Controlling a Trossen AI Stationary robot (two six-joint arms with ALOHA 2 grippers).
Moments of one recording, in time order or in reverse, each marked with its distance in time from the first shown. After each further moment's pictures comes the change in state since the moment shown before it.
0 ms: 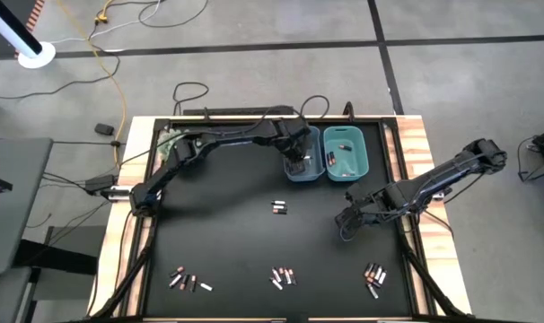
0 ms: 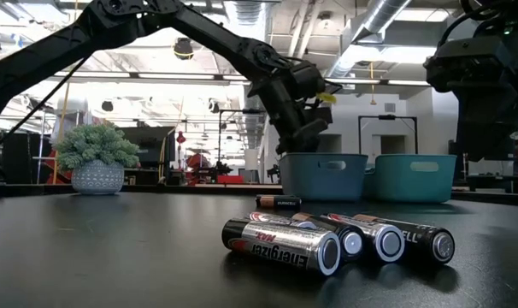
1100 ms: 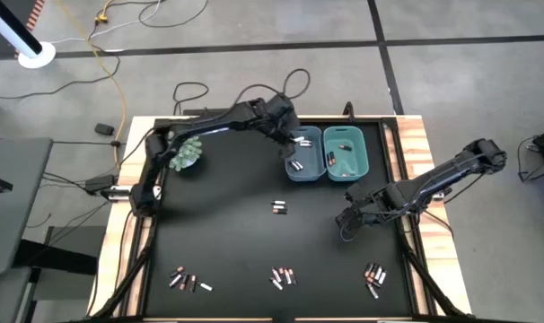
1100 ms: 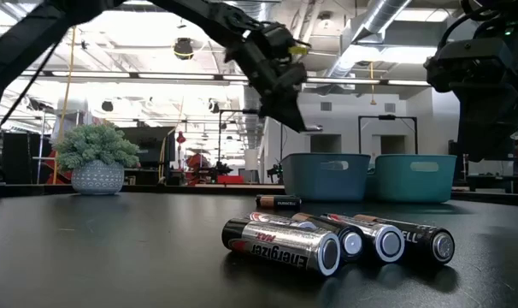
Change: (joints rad) left arm 0.064 -0.263 -0.143 0.021 0.056 -0.048; right arm 0.000 0.000 0.000 -0.008 0.000 -0.018
